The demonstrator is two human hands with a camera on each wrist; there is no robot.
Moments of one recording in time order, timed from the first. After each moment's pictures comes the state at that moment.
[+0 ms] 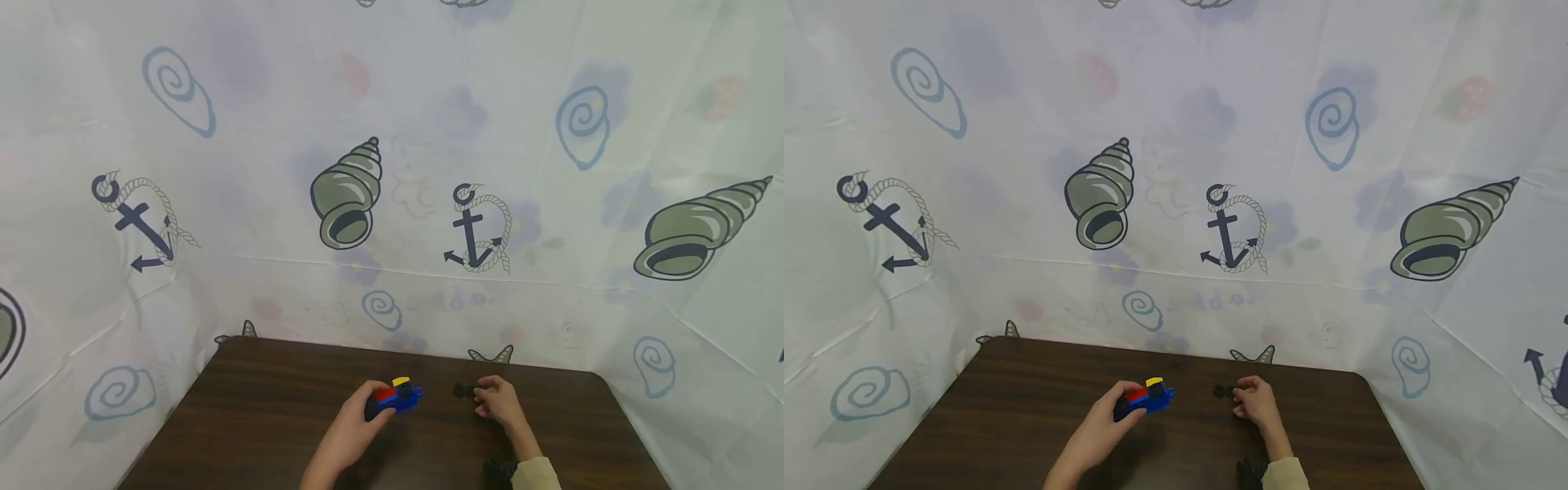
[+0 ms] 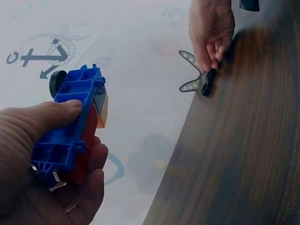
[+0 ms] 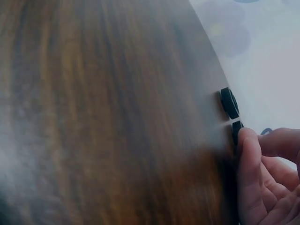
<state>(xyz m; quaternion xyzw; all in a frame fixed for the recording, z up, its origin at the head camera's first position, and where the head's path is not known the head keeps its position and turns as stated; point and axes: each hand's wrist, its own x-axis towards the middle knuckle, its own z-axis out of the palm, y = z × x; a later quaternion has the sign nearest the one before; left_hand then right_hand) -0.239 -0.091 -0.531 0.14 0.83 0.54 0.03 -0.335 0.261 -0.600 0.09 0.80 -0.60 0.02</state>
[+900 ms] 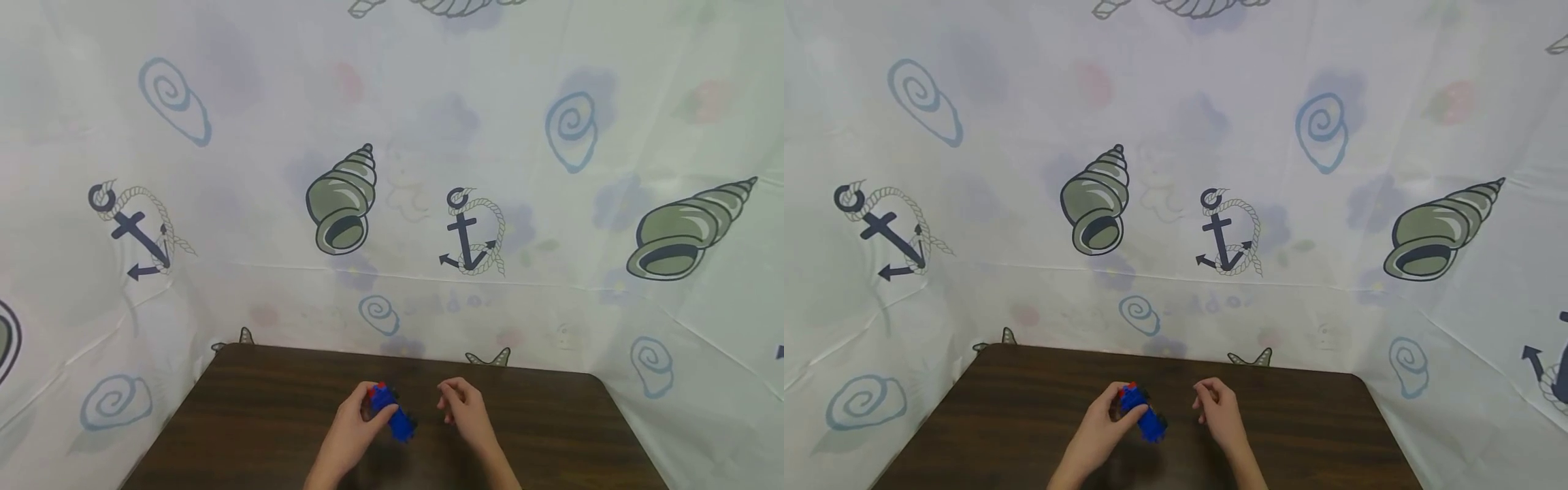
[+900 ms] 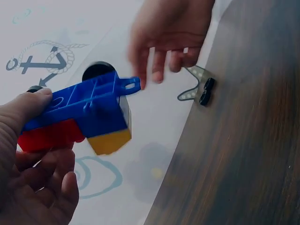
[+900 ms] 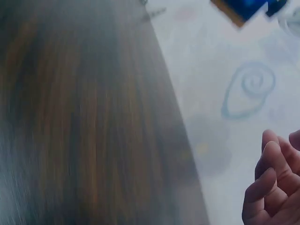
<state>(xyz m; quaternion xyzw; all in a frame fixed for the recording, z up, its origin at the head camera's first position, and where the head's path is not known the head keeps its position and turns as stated) -0.237 -0.081 -0.524 0.10 0.80 0.59 -0.01 -0.290 0.181 -0.560 -0.02 0.78 -0.63 -0.03</state>
